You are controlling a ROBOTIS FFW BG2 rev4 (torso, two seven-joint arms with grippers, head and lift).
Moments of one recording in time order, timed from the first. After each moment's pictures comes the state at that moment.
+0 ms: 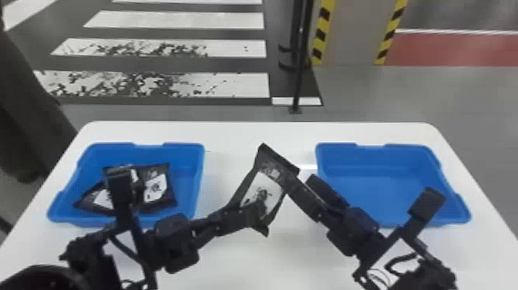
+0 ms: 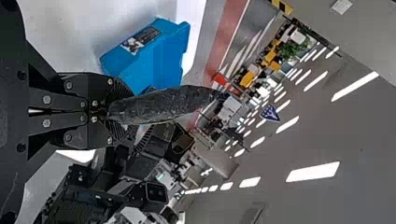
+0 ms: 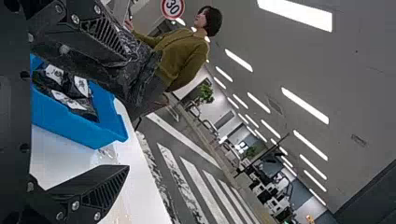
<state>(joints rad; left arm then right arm) 0.30 0.18 0.04 -2.14 0.61 0.83 -0.78 0.36 -0.13 0.08 -1.99 -0.76 0.34 0.46</state>
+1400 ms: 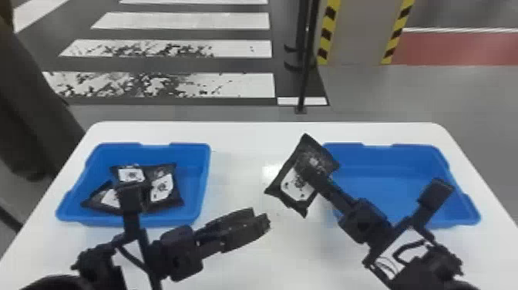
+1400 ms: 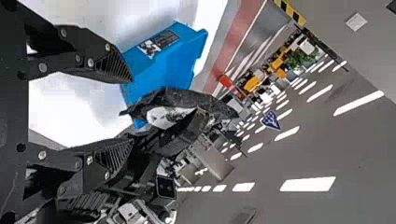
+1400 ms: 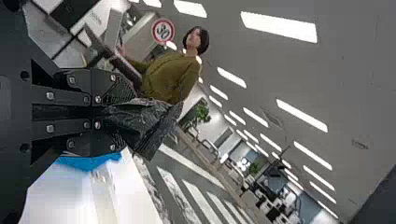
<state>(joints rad) 0.32 0.18 0.06 -2.08 0.66 0.85 -0.76 0.27 -0.11 0.02 -1.89 -0.82 0.40 0.54</state>
